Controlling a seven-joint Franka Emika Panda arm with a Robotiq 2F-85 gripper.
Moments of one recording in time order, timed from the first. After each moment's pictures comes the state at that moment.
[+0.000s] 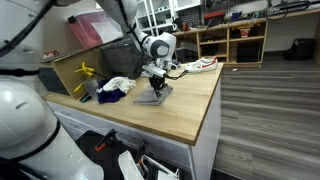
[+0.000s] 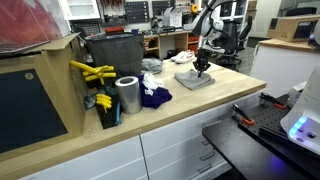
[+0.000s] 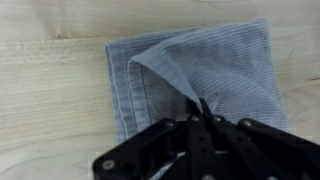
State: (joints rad) arm -0.15 0.56 0.07 -1.95 0.34 2.16 -0.23
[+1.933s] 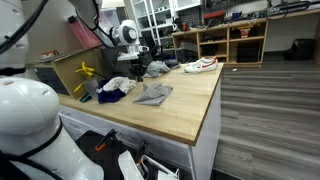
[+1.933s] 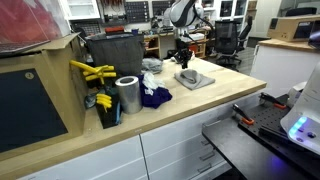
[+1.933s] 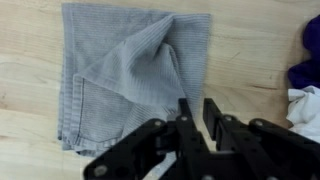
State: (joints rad) arm 0.16 0.40 0.07 -1.95 -0.02 2.19 0.09
